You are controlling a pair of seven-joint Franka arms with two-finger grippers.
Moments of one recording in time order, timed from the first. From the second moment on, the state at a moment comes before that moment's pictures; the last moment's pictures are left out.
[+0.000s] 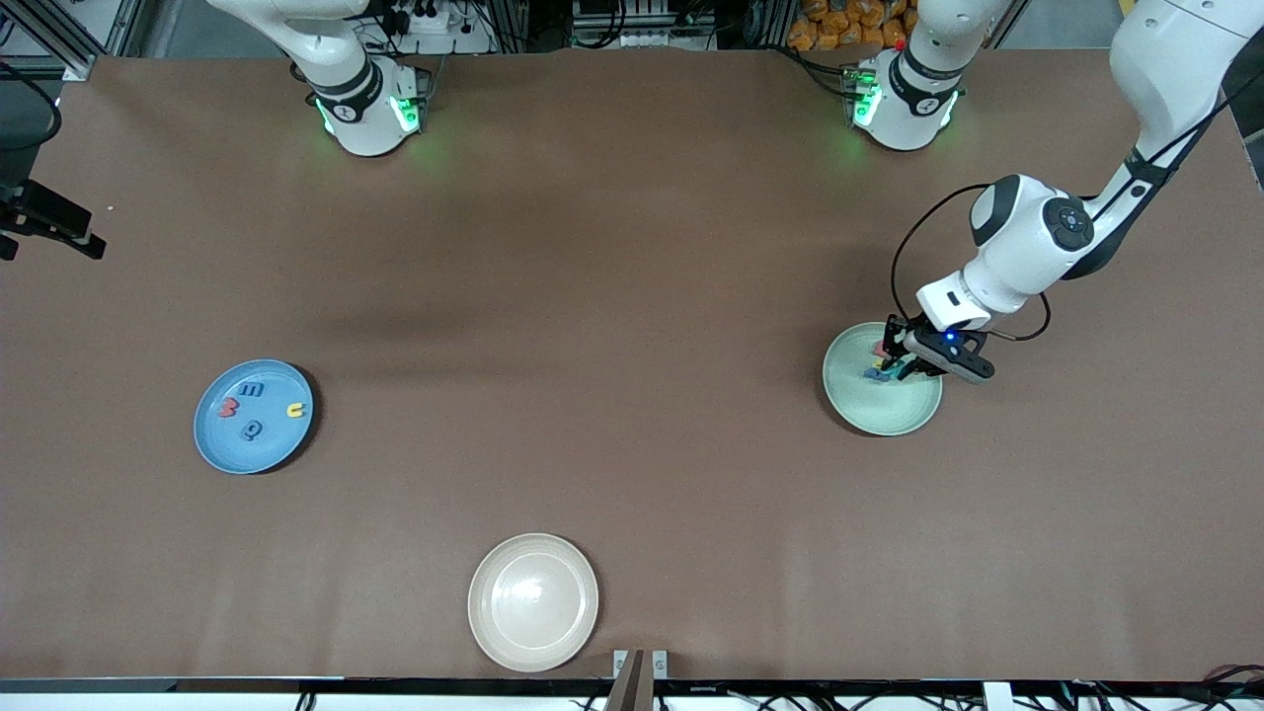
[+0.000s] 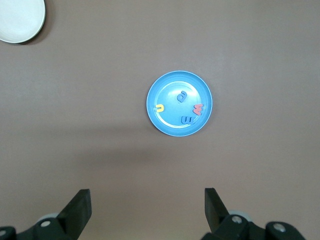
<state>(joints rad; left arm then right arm) 0.88 0.48 -0.92 -2.43 0.40 2.92 0.14 -0.06 -0.04 -0.08 -1.58 0.03 1.55 -0.12</state>
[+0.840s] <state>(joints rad) 0.88 0.49 -0.93 -2.43 0.40 2.93 0.13 -0.06 -0.04 -0.08 -1.58 0.03 1.55 -0.12</state>
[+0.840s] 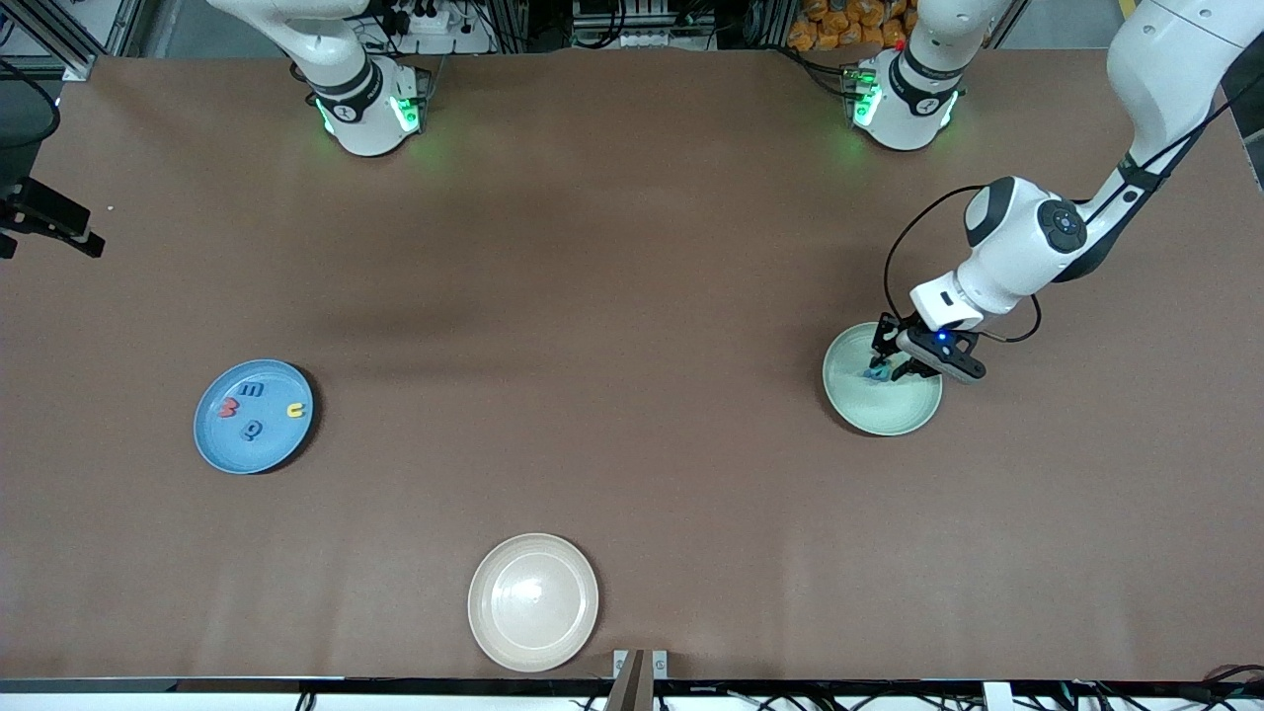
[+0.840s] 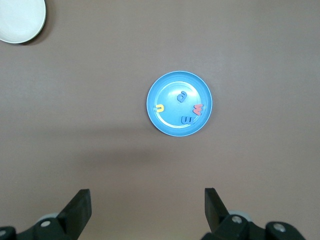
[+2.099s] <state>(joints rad) 0.84 0.46 -1.03 -1.94 0.40 2.29 -0.06 -0.05 -0.05 -0.07 -1.58 0.03 1.55 -0.12</state>
